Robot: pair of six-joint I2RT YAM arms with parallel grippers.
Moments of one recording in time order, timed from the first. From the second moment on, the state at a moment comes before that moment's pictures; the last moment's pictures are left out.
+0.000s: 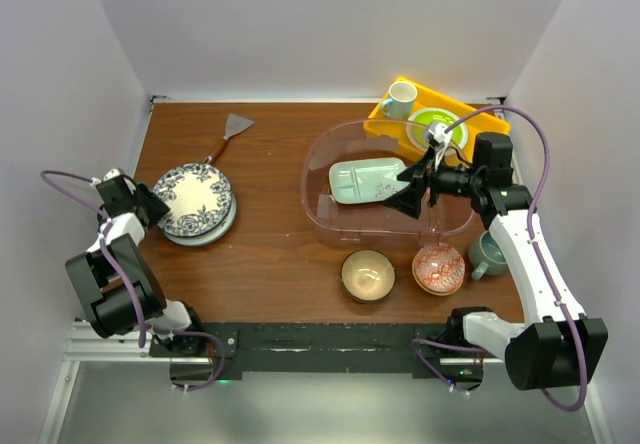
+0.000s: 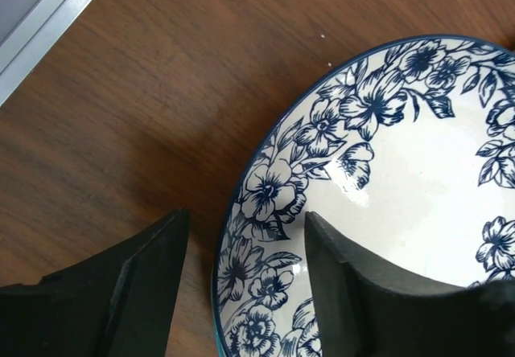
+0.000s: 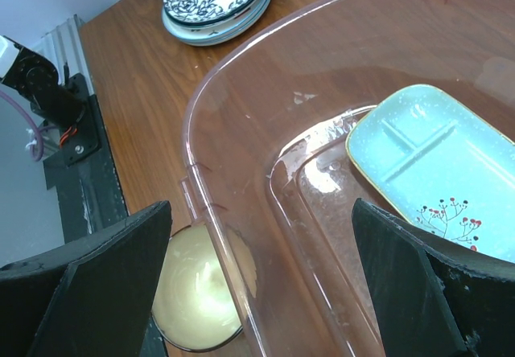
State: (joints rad) left arm 0.52 1.42 0.69 -0.07 0.09 -0.33; right arm 0.06 1.12 1.02 -0.47 -1.03 -0.21
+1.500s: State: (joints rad) left arm 0.54 1.21 0.64 -0.07 0.26 -0.41; right arm 0.06 1.12 1.02 -0.48 -1.01 -0.21
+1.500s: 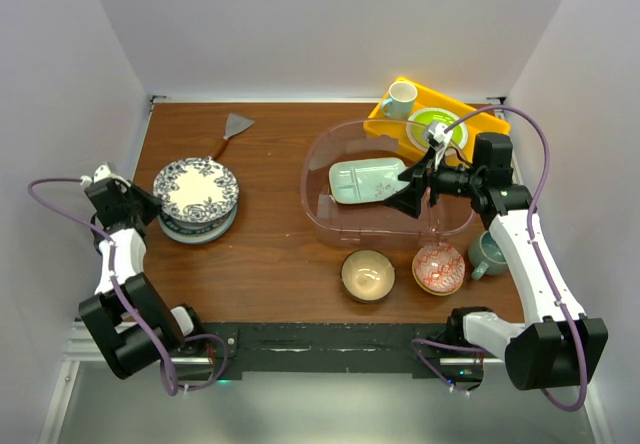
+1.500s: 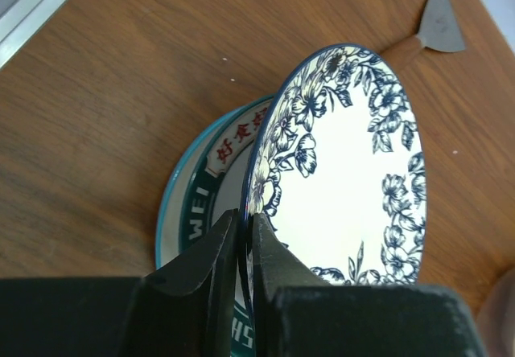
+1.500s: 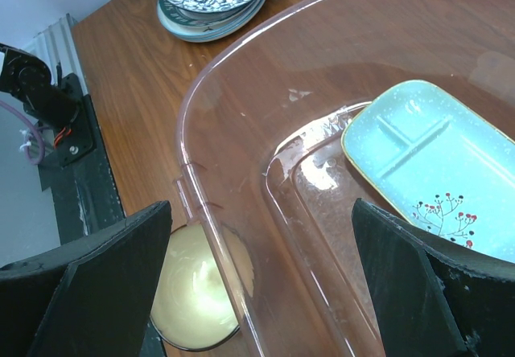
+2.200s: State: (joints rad) left arm 0.62 1.09 0.54 0.01 0.48 -0.61; right arm 0.06 1.12 1.02 -0.47 -1.02 -0.22
